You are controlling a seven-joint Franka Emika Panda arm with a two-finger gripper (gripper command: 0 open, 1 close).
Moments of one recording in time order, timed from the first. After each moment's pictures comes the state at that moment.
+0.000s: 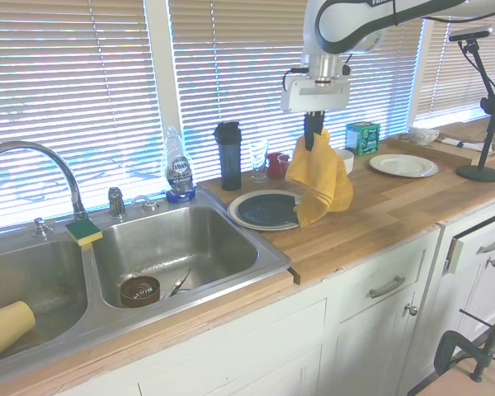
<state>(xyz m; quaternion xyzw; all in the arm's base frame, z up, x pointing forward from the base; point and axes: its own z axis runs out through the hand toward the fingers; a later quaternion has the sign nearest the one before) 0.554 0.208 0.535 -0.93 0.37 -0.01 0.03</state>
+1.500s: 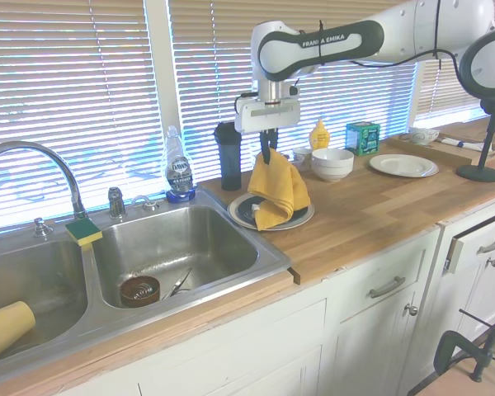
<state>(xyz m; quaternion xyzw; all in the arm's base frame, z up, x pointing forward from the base) 0.671 0.263 0.460 -0.93 0.36 0.01 0.00</state>
